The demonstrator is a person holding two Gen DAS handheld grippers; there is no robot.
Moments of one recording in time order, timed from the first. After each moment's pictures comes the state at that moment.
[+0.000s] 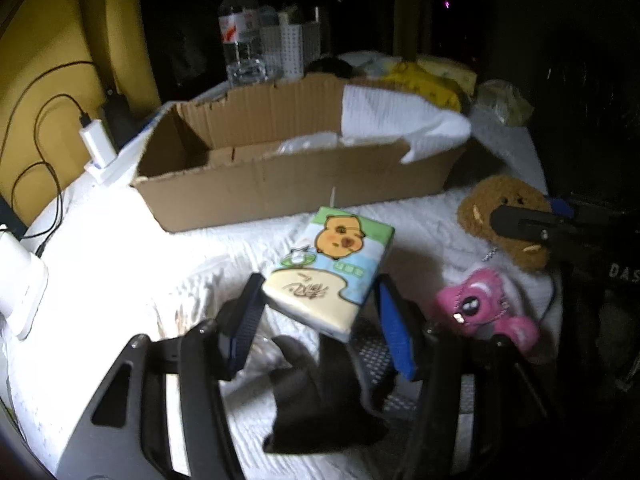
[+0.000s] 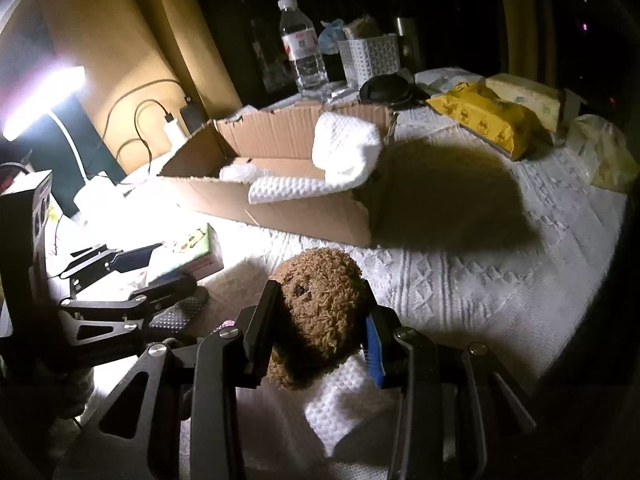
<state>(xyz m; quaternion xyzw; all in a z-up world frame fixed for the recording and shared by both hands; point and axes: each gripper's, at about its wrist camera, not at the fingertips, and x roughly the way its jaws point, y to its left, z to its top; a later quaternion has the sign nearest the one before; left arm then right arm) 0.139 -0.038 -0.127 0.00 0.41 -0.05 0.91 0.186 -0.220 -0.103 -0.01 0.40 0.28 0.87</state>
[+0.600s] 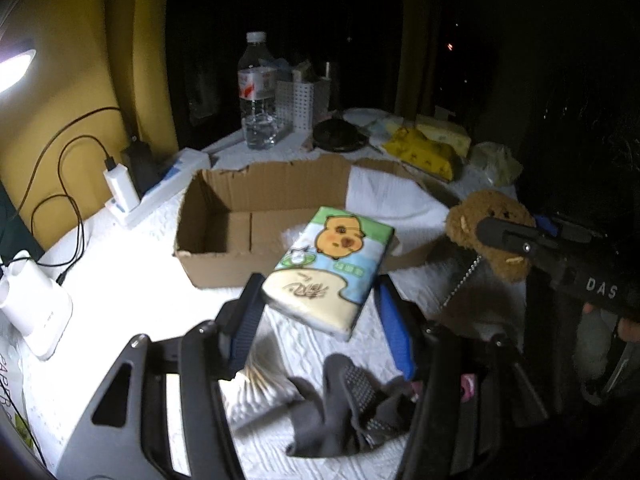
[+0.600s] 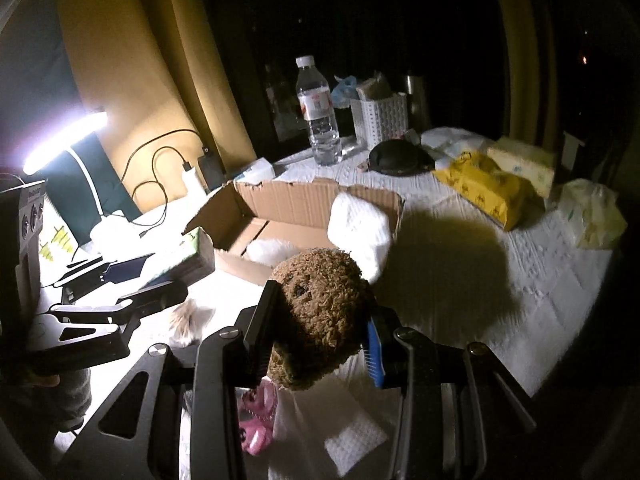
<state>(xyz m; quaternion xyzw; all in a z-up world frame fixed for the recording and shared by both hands) 0.143 -0.017 -0.065 -0.04 0.36 -0.05 0.93 0.192 -0.205 -0.044 -0.02 0.35 0.28 0.90</state>
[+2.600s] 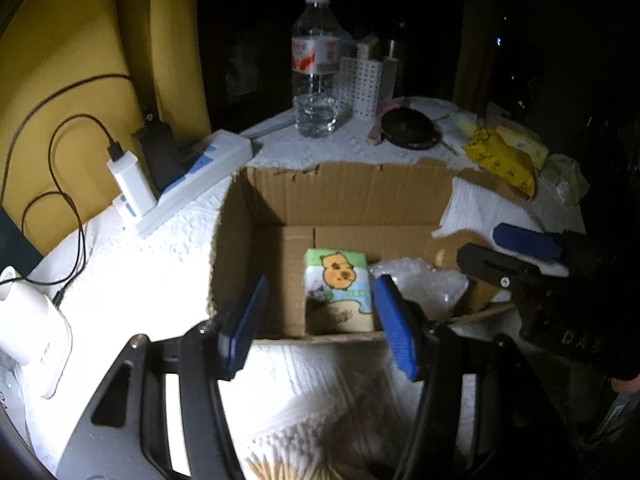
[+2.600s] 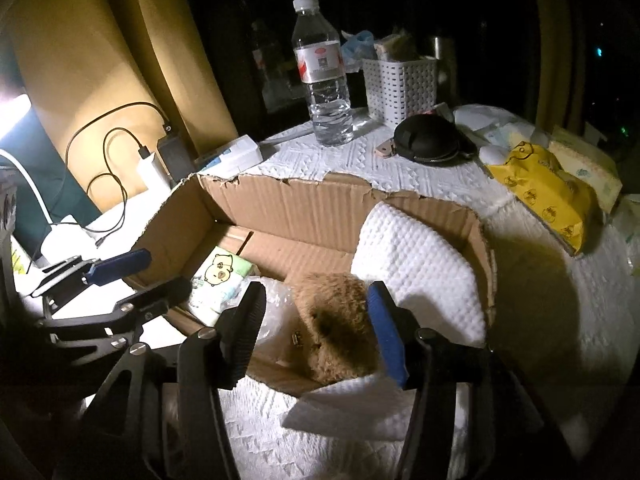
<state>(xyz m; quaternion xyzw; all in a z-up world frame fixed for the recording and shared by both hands) 0.230 0.029 -0.102 -0.05 0.39 0.02 0.92 0.276 -0.123 -0.089 -0.04 0.39 0.26 0.88</state>
